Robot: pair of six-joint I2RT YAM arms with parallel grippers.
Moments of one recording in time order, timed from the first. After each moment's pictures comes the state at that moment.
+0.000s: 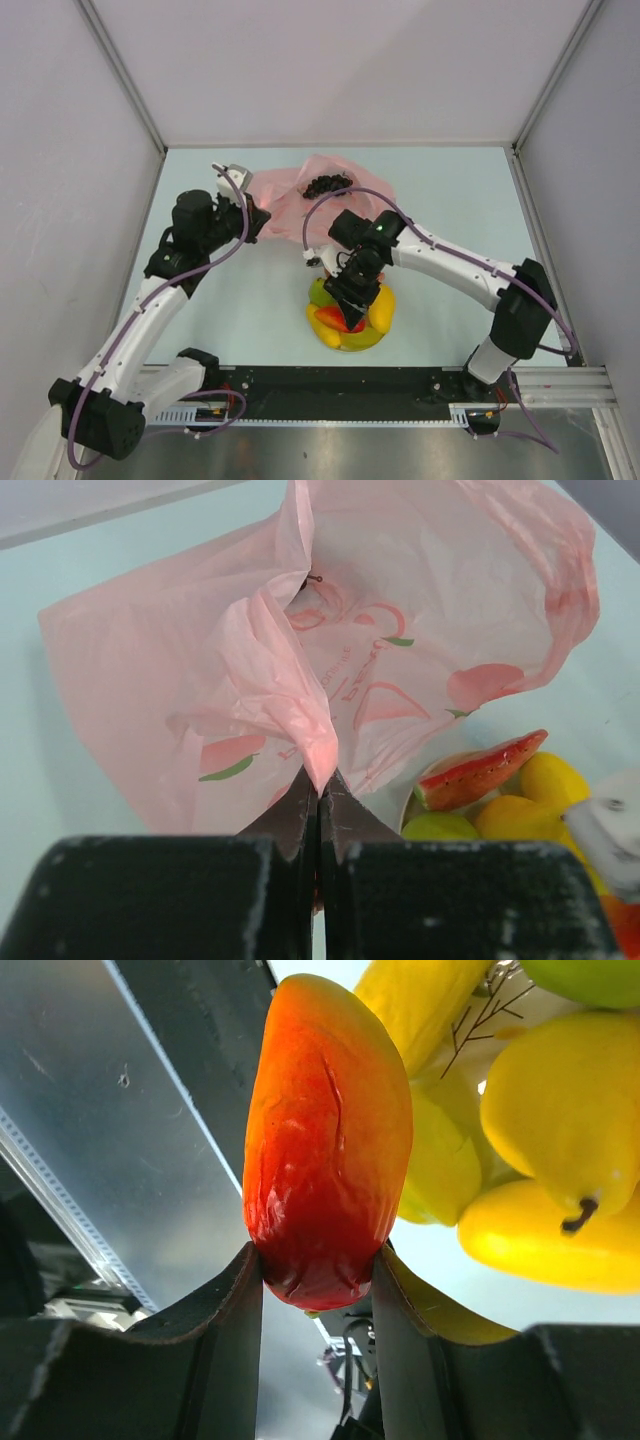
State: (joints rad) left arm -0.31 0.99 0.92 -0.25 0.29 -0.07; right arm 0.91 1.61 1.43 -1.18 -0.50 -0.12
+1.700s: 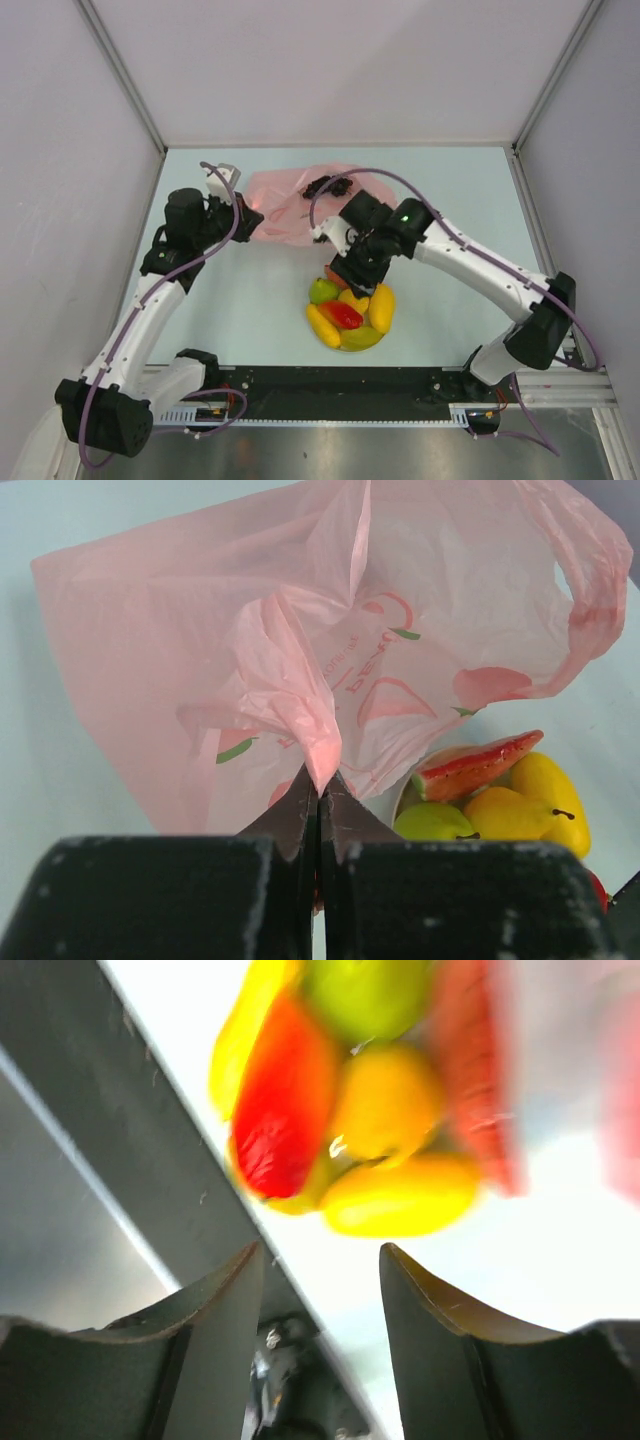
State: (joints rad) left arm -0.21 0.99 0.90 -0.28 0.37 -0.13; right arm 0.90 1.55 1.53 -1.19 -0.23 -0.17
